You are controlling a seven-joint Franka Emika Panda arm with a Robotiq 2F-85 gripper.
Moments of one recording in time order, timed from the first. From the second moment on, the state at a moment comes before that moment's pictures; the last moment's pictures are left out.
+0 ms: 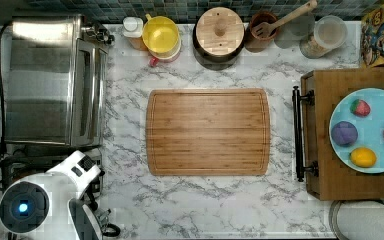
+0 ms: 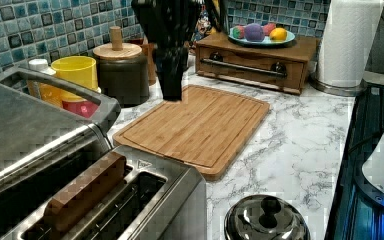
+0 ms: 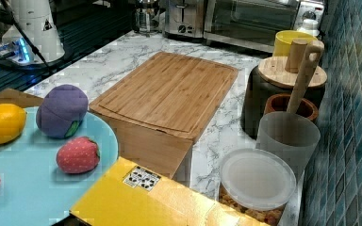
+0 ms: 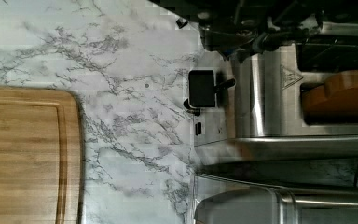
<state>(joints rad) 0.26 -0.20 0.37 -2.25 0.30 0.51 -0.31</state>
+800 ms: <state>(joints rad) 0.28 -0.18 0.36 -2.46 0.35 0.75 -0.41</state>
